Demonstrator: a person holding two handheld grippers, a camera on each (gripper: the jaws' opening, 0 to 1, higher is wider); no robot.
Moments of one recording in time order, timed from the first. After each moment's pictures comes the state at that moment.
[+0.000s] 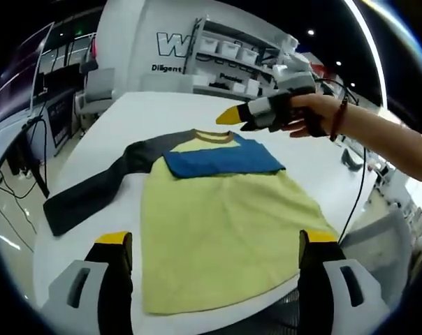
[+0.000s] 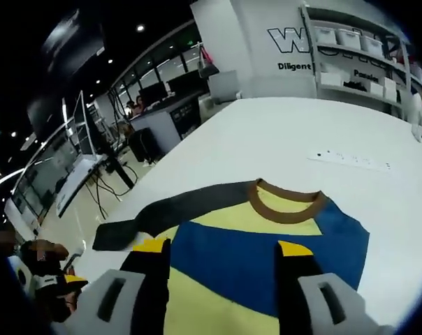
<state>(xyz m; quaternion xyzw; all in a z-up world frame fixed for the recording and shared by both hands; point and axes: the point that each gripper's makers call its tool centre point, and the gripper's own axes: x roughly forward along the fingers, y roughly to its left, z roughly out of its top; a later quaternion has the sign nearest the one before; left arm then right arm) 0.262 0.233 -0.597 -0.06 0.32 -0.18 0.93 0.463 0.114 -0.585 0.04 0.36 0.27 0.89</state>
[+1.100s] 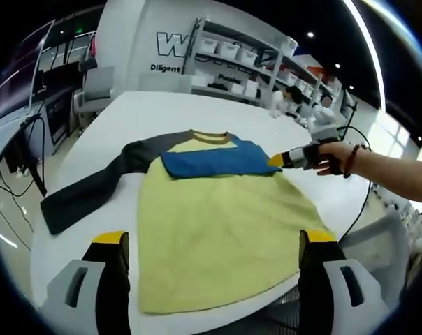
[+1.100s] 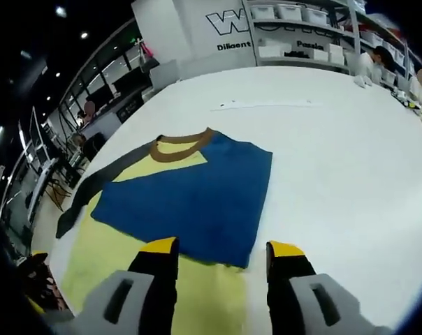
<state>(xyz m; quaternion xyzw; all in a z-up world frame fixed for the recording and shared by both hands) 0.261 0.231 -0.594 -0.07 0.32 -0.19 0.93 0.426 -0.031 -0.659 0.07 0.42 0.12 0.90</state>
